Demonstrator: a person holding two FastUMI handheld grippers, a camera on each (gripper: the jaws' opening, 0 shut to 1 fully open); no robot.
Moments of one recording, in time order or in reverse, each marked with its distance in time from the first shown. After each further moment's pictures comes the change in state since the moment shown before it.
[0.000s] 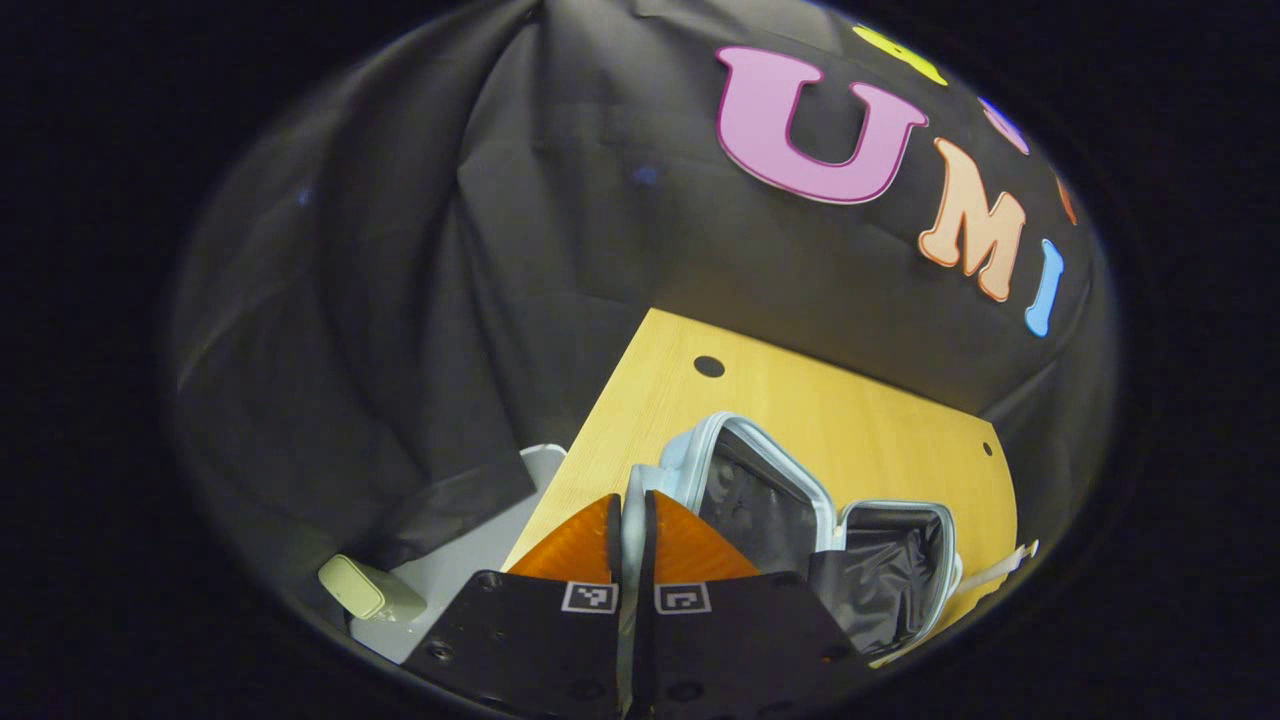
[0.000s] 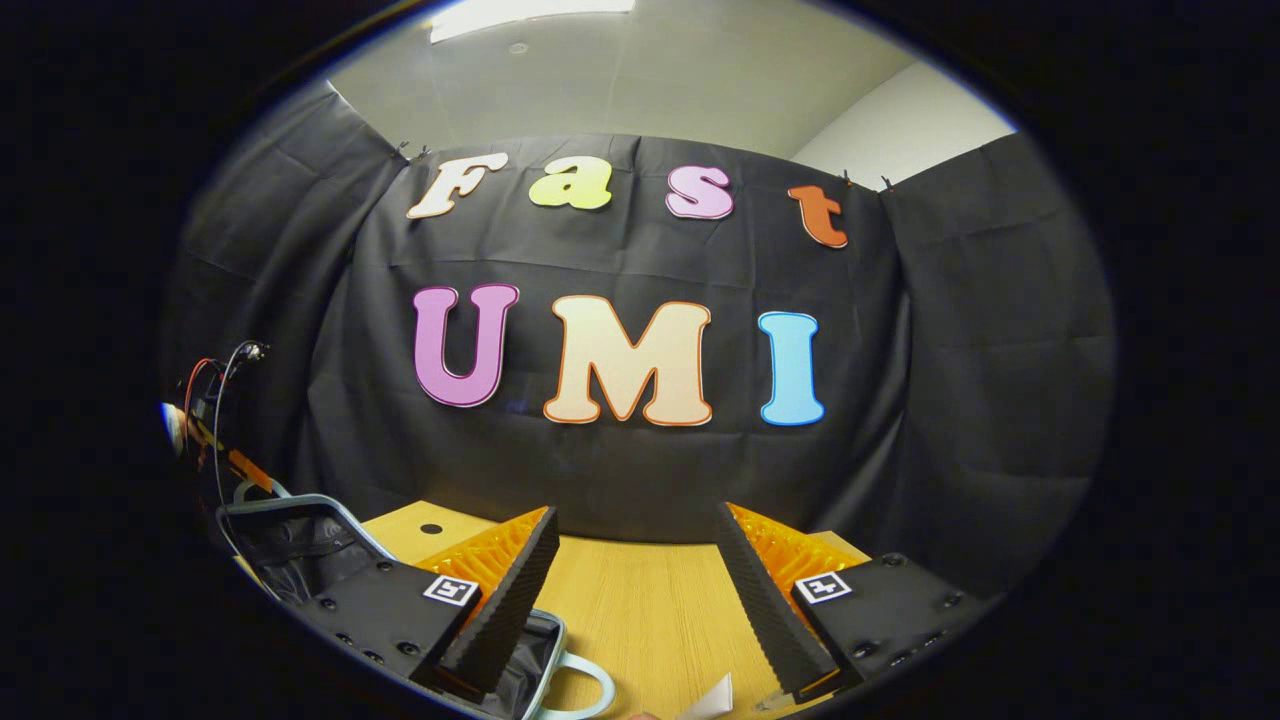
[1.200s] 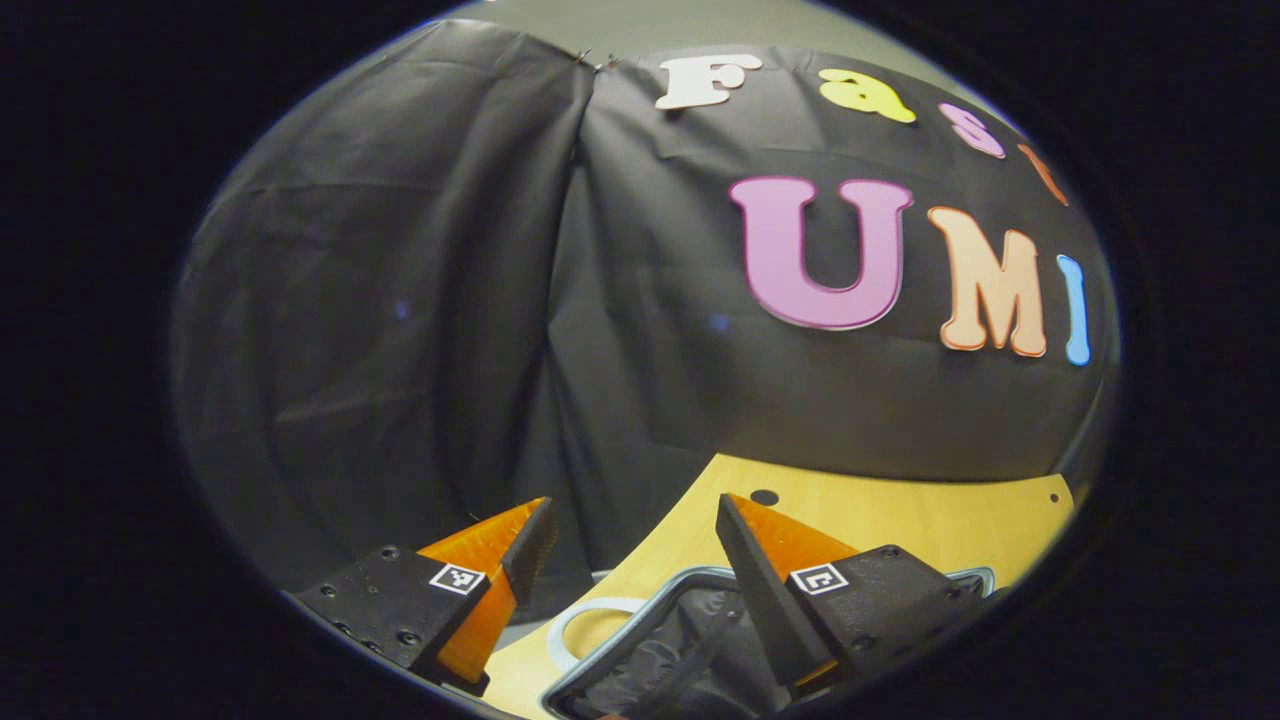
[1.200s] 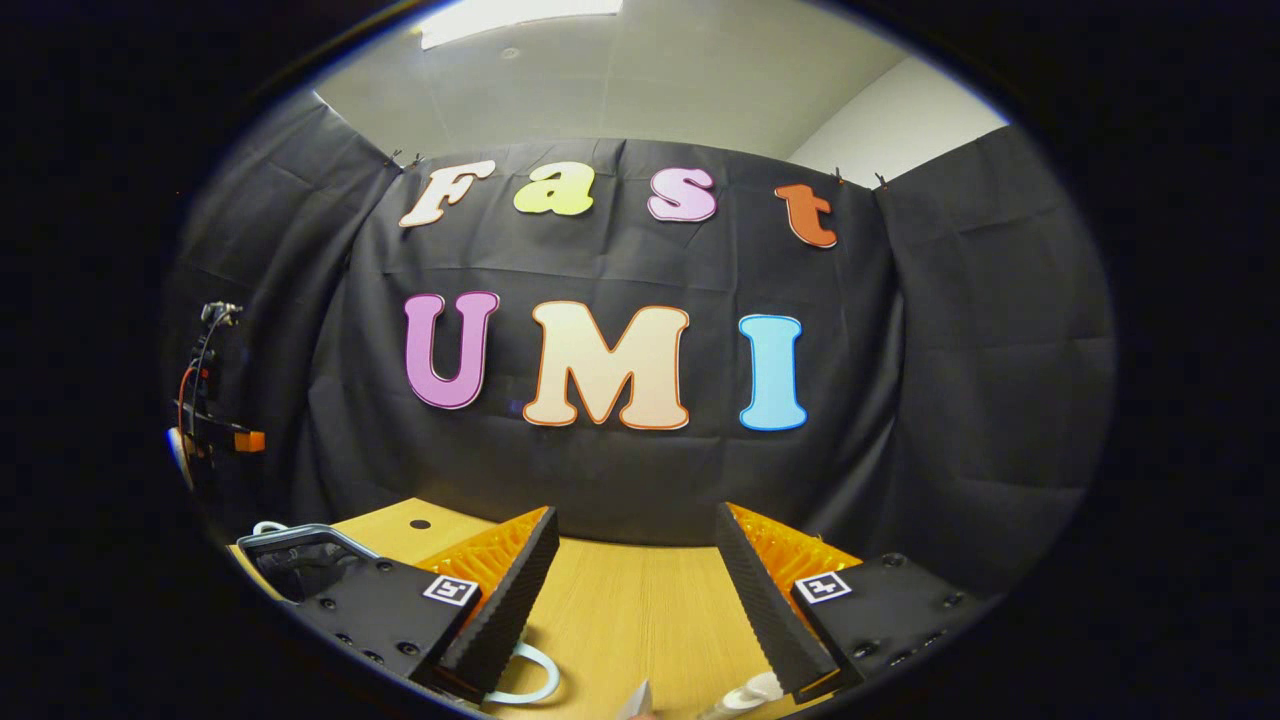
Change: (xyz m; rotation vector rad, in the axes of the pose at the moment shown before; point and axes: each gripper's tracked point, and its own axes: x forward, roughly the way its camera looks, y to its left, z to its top) left arm -0.069 -0.039 0.072 0.081 -0.585 0.257; right arm -0.008 -0.076 0.014 0.006 -0.011 0.030
